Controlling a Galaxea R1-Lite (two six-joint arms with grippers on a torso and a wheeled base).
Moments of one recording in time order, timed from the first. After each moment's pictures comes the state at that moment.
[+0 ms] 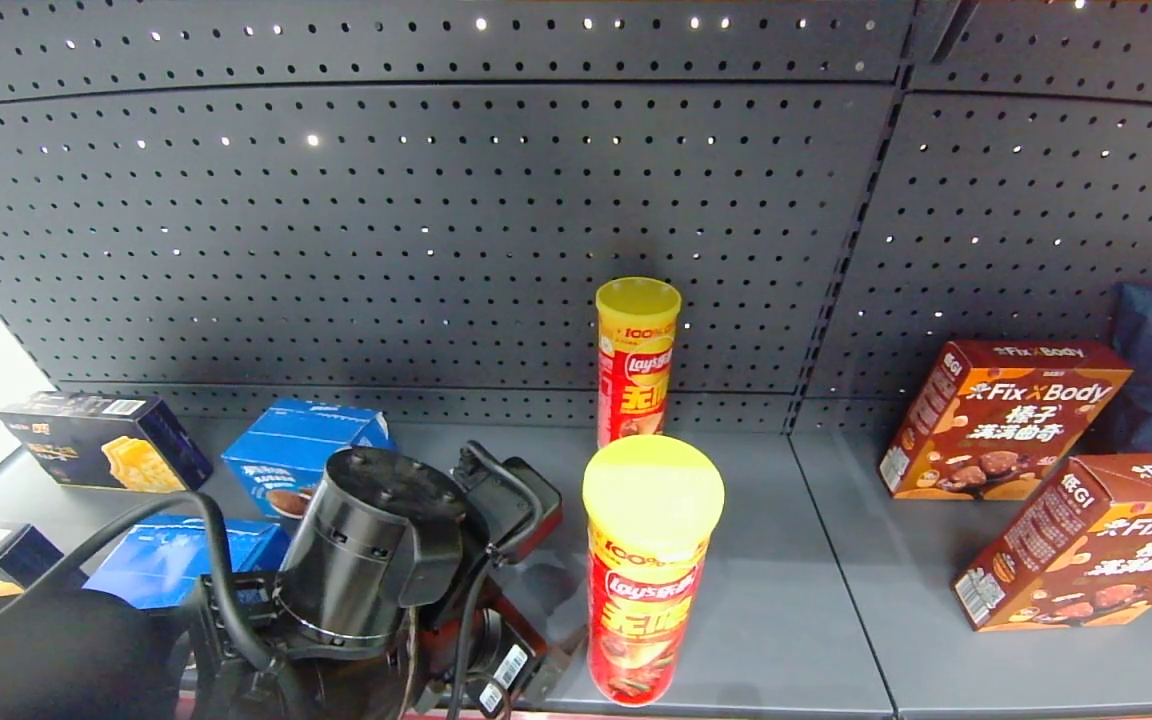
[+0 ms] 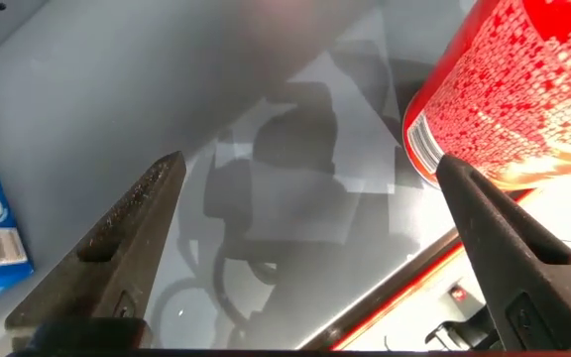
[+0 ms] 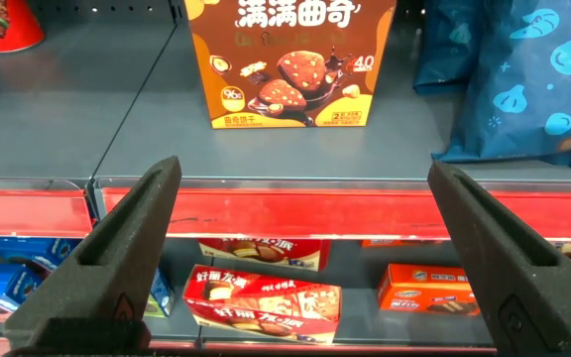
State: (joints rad) left arm -0.80 1.65 -0.68 -0.34 0.23 0.09; right arm 0.00 0.00 0.00 0.00 -0.02 0.00
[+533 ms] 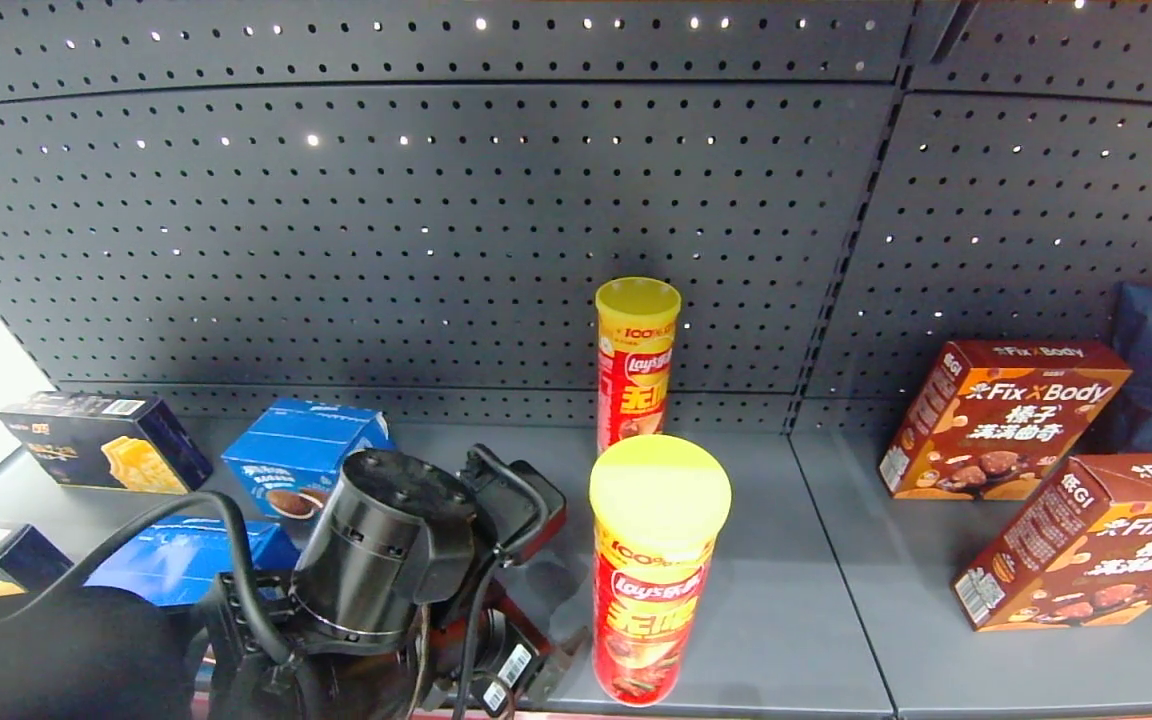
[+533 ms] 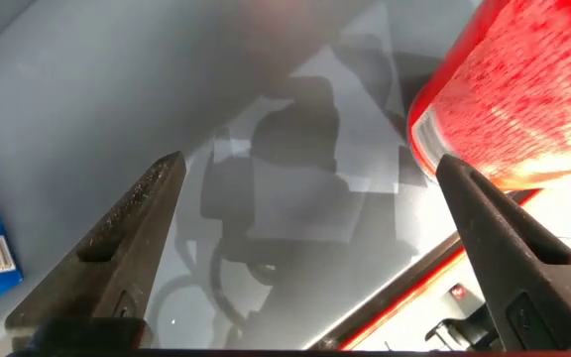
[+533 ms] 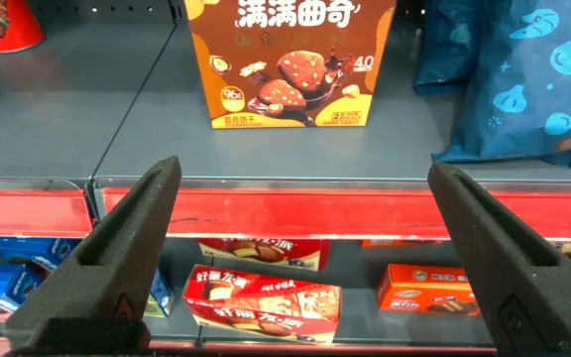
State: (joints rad) left arm -0.80 1.67 -0.68 -0.34 0.23 0.09; right arm 0.00 0.00 0.00 0.00 -0.02 0.00
